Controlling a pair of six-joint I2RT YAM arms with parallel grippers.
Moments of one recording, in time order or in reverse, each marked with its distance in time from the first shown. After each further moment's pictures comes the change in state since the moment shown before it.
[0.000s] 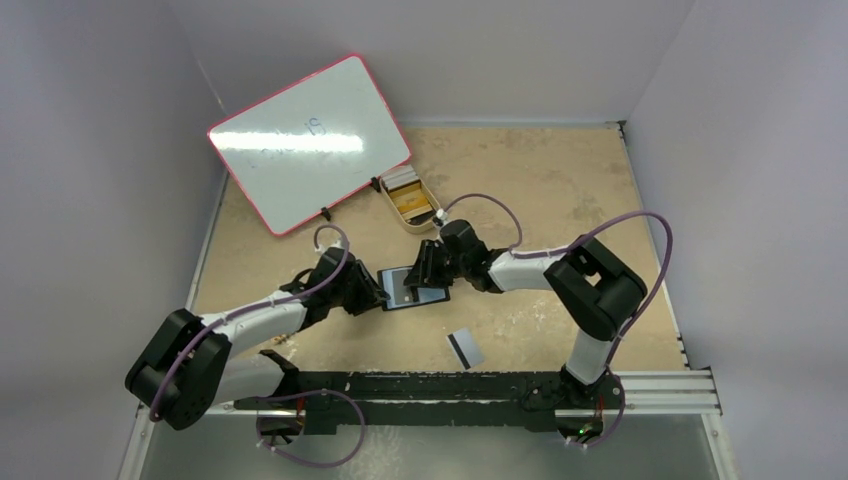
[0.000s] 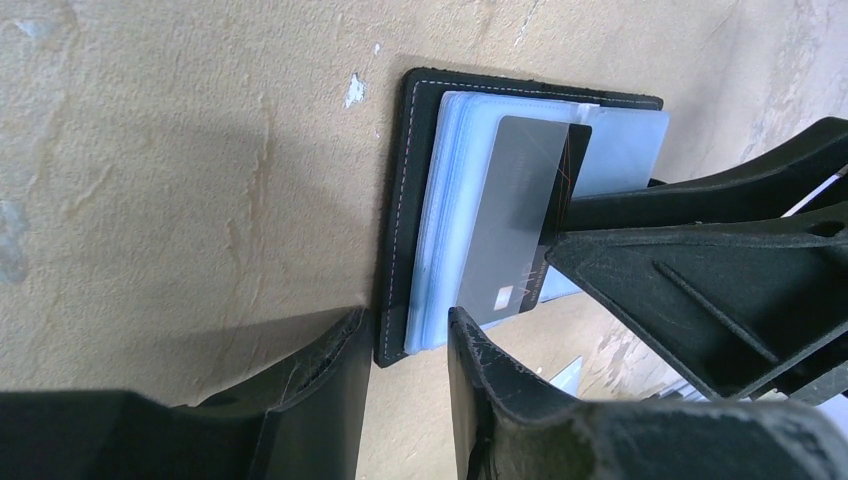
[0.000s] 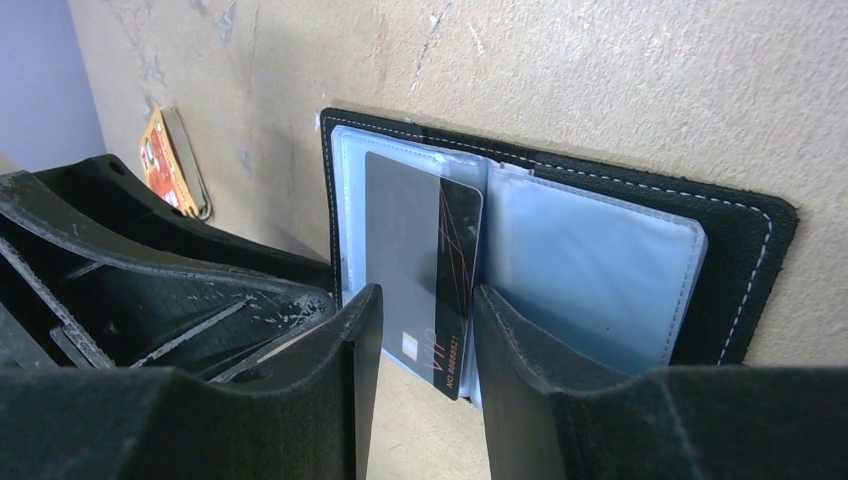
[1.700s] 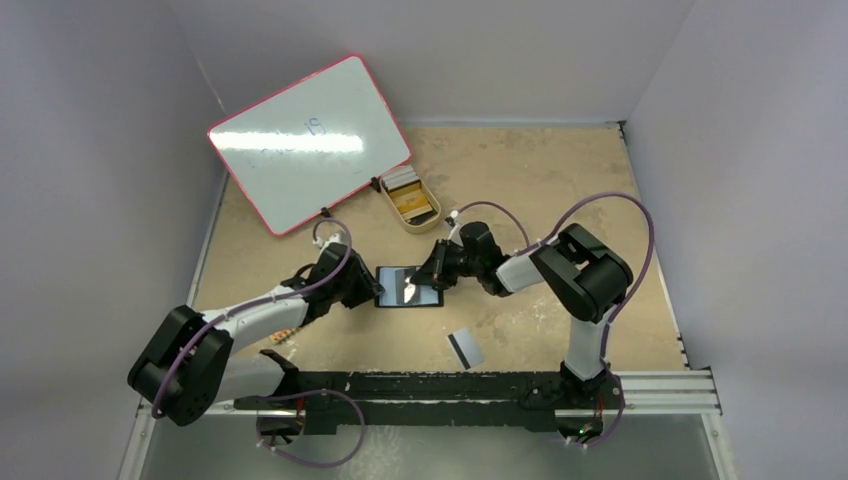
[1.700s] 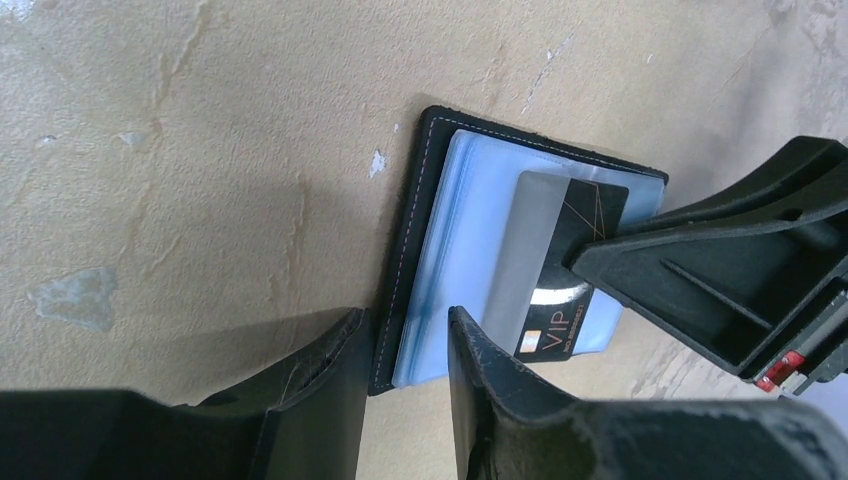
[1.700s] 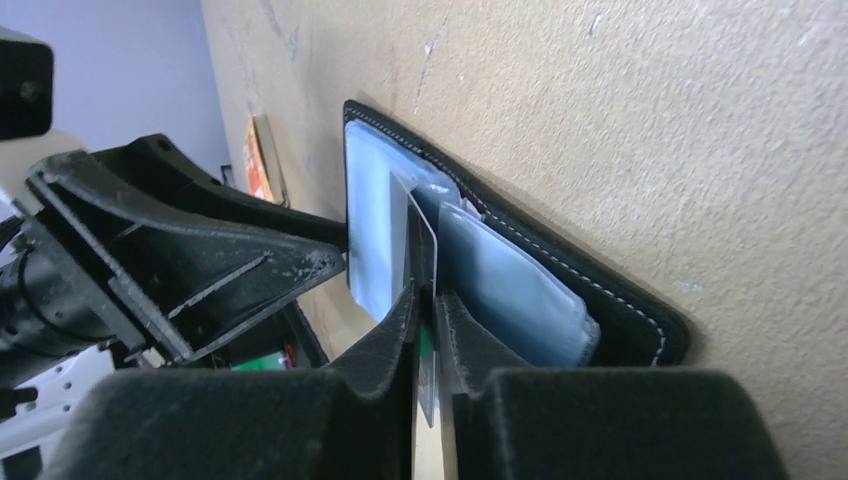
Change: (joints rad) left arm 0.007 0.027 0.042 -0.029 -0.093 0.077; right arm -0.108 0.121 -0.121 0.405 -0.247 0.138
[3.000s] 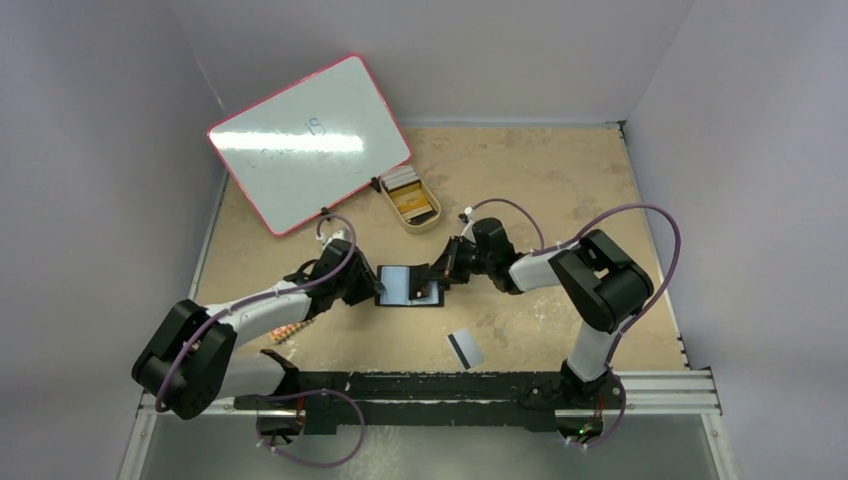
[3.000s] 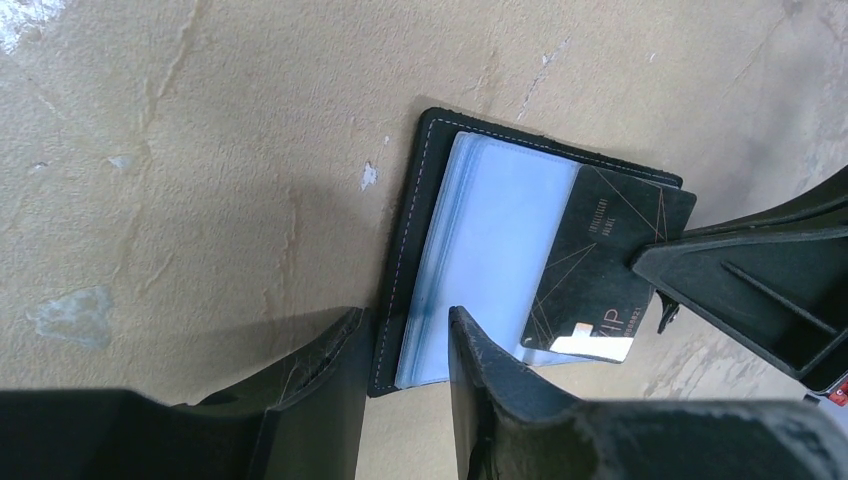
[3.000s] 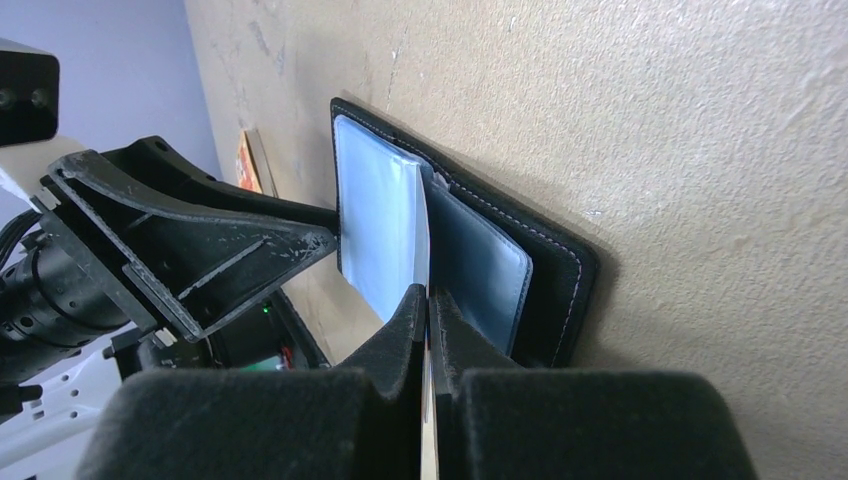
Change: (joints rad) left arm 0.000 0.032 0.035 -0.019 -0.003 0.044; right arm -0.060 -0.109 -0.031 -0.132 0.021 -0.037
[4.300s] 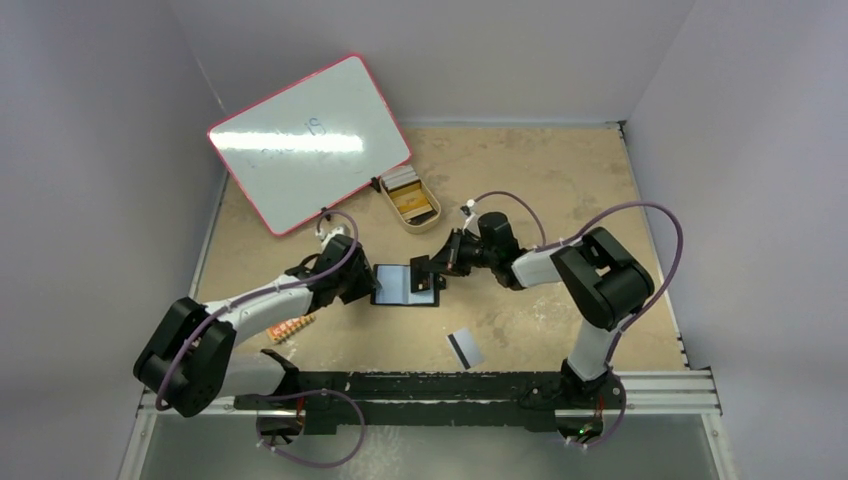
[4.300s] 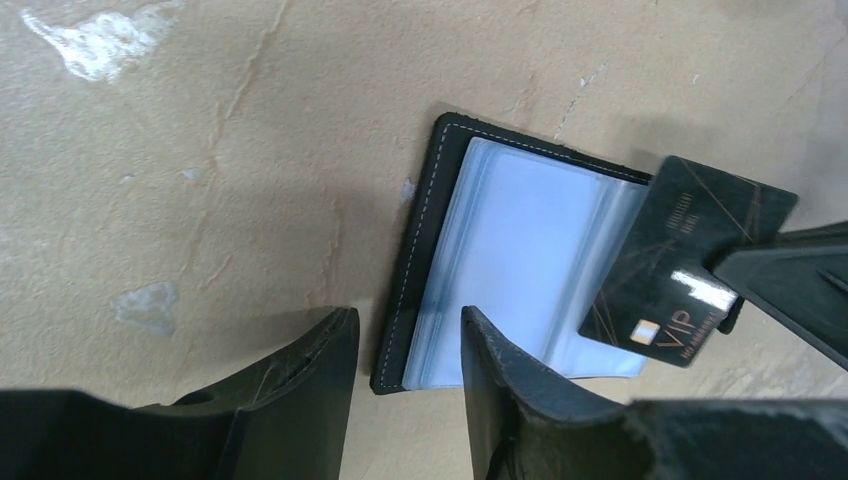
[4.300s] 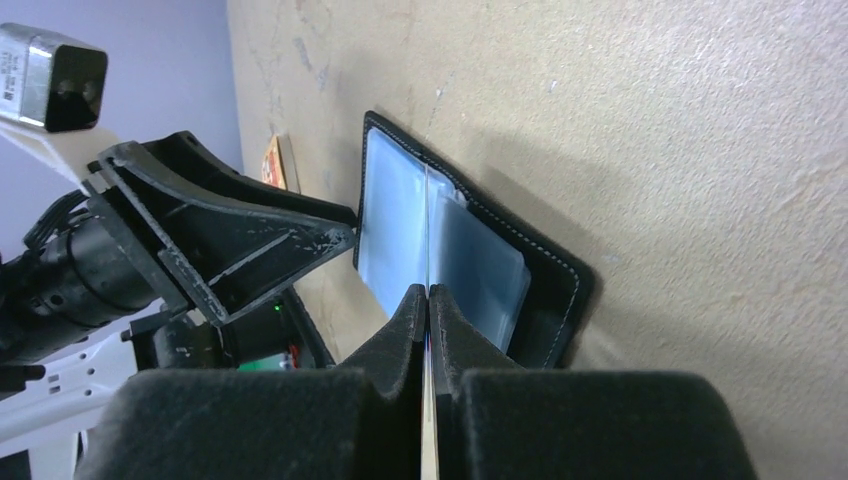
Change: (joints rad) left arm 0.000 0.006 0.061 -0.117 -0.080 0.029; right arm -0.043 -0.011 0.016 0.039 -0.060 -0.043
